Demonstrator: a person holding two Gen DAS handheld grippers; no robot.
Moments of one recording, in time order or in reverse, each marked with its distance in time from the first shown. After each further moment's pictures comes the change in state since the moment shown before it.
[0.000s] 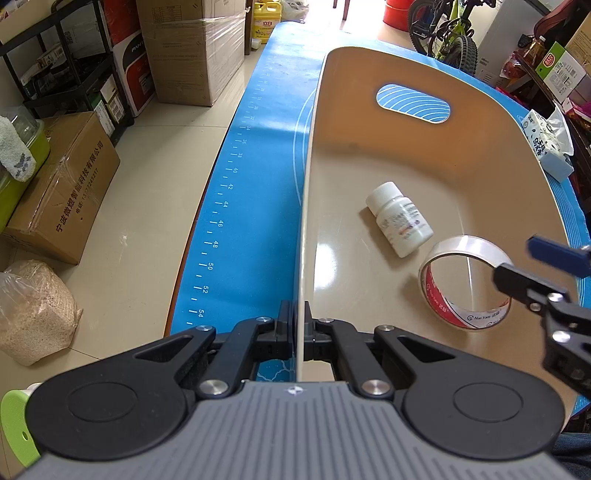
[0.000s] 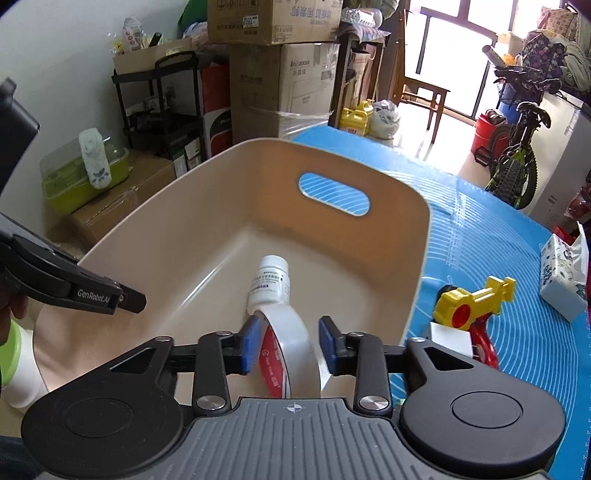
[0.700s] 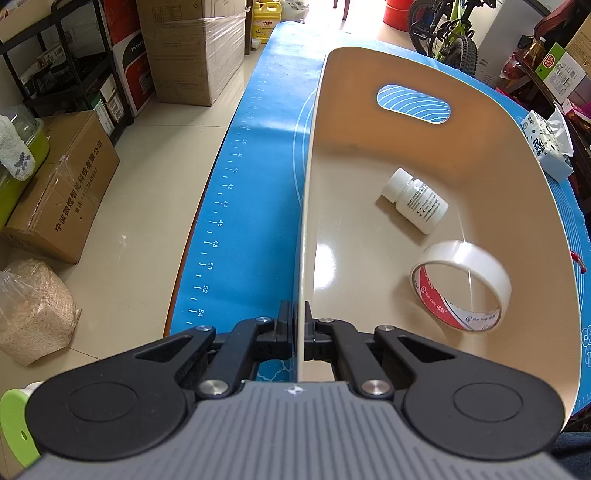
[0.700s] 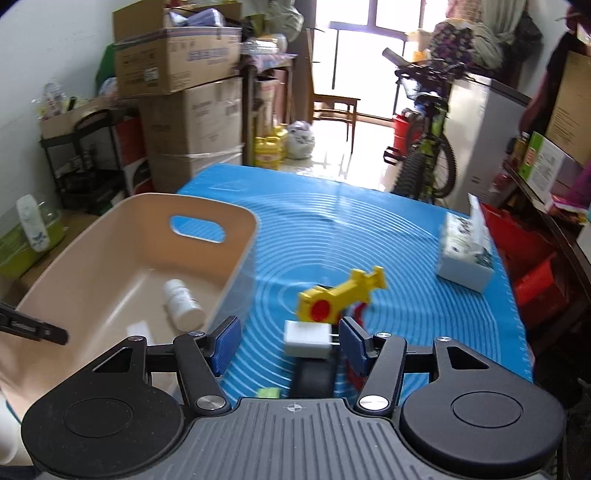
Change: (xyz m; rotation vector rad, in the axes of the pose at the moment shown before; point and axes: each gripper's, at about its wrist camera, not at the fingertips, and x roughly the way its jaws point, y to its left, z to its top) left arm 0.000 -0.002 0.001 -0.001 0.000 -0.004; right arm -0.049 -0.107 -0.029 0.206 -0.079 -0.186
